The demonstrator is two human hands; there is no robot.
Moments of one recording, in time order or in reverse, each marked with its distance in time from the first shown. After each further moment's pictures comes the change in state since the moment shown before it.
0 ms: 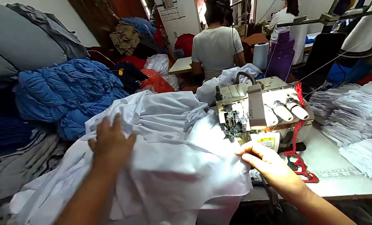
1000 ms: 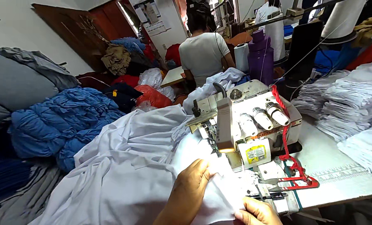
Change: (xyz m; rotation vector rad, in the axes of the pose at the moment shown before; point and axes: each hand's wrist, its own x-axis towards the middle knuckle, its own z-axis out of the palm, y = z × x) left_hand -0.063 0.165 0.084 -0.328 -0.107 0.511; right_hand -0.072 0.050 0.030 0.065 0.016 0.027
